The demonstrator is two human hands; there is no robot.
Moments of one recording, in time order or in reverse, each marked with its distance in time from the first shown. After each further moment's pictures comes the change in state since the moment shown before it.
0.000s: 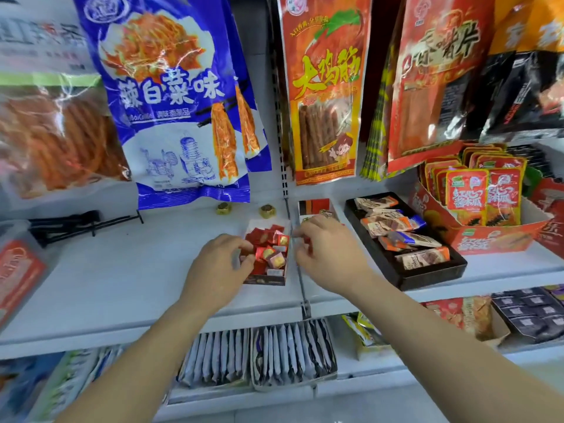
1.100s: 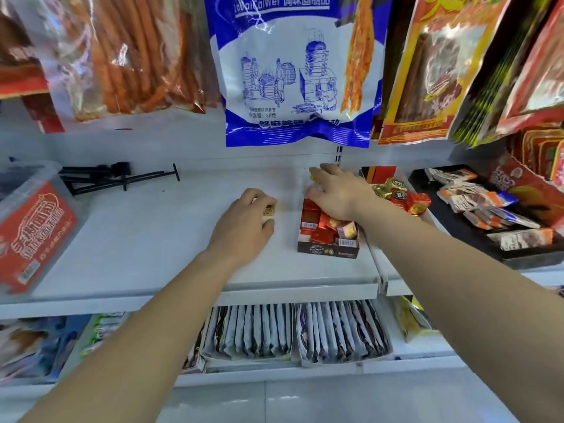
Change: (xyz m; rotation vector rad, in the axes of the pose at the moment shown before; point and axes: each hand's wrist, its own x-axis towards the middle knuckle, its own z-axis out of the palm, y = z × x) left_hand 0.031 -0.105 0.004 0.124 -0.024 0.135; right_hand 0.109 -0.034 0.078 -0.231 -0.399 0.182
